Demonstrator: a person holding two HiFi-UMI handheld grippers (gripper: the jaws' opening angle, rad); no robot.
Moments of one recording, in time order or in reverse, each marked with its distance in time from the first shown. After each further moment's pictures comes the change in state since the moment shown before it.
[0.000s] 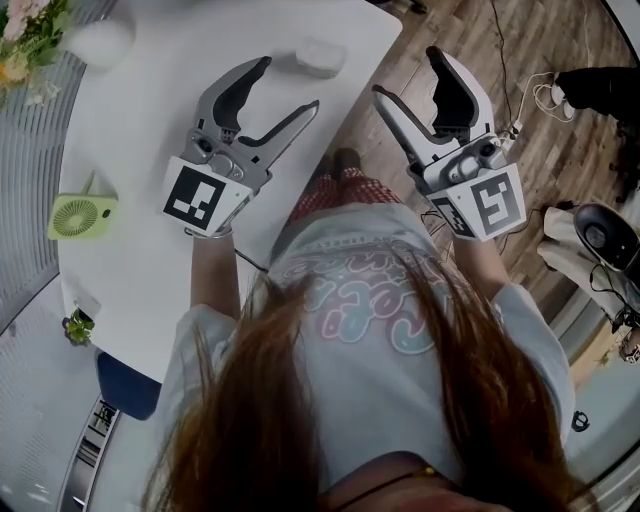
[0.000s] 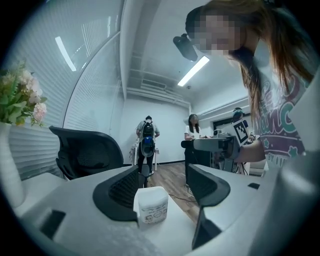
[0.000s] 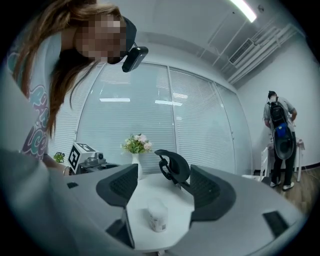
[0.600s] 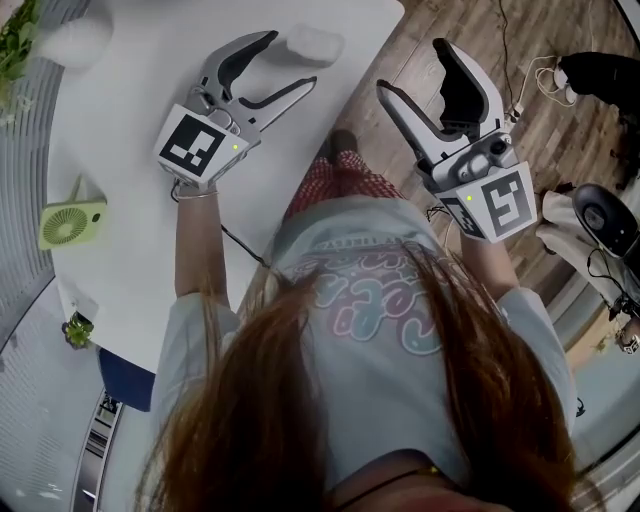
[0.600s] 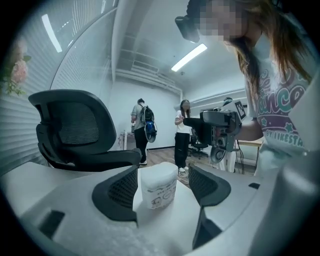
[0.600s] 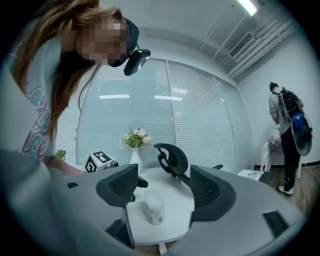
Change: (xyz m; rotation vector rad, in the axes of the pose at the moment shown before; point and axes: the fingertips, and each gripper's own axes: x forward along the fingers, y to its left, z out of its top) left arm 0.040 0.022 -0.071 0.033 0.155 -0.158; right arm 0.000 -0.013 -0.024 0.016 0.059 0.011
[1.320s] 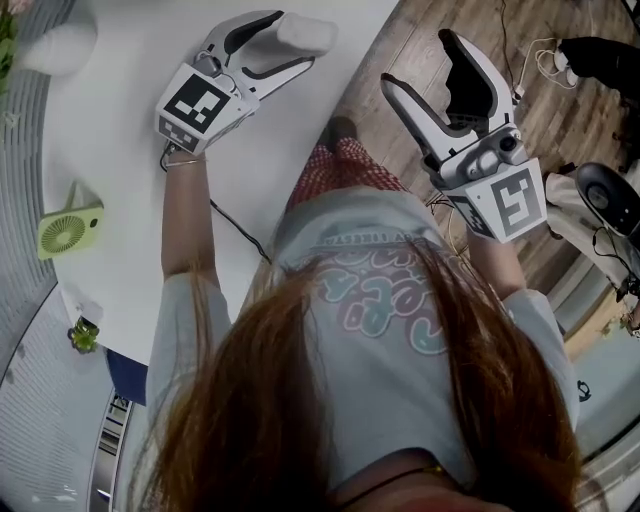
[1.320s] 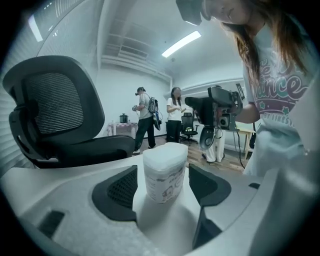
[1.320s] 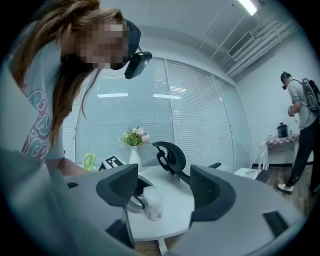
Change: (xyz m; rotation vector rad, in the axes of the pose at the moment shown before) left arm 0.029 0.014 -0.040 0.059 0.147 -0.128; right arm -0.002 0.000 -0.004 0.007 0.021 -0.012
